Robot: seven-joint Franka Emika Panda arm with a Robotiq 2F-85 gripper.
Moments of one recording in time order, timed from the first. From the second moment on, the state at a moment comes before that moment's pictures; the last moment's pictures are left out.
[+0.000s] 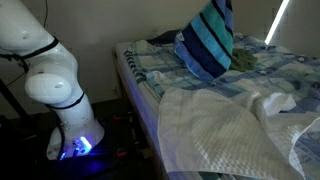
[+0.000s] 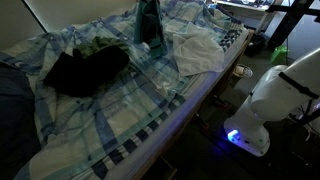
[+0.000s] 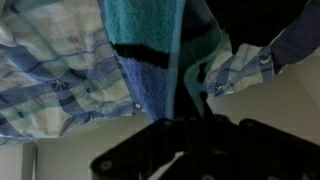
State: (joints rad) arm 0.08 -0.32 -0.05 -2.00 0.28 2.44 -0.04
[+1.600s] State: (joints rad) arm 0.04 -0.41 -0.09 -2.19 0.29 2.45 -0.06
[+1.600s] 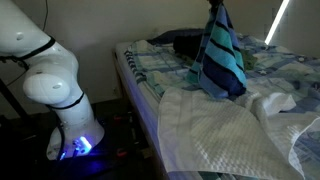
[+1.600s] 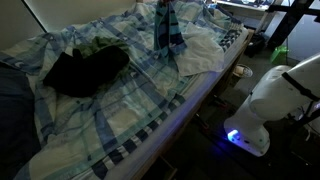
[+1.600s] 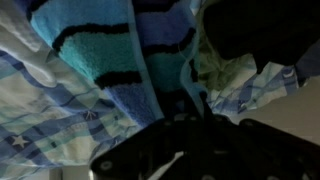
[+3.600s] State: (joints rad) arm 0.27 -0.26 0.10 -2.37 0.30 2.31 -0.17
